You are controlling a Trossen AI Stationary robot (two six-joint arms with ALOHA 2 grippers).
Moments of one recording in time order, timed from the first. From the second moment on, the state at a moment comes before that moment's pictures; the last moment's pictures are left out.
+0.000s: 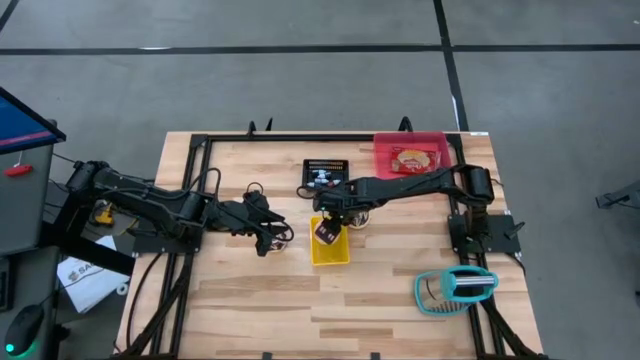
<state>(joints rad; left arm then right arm) -0.24 1.08 0.76 -0.25 -0.37 -0.60 -0.02 1.95 1.46 -0.74 0.00 0.61</state>
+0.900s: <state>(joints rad) -0.24 1.08 0.76 -0.22 -0.37 -0.58 -0.06 1.88 1.35 -0.99 0.19 0.69</state>
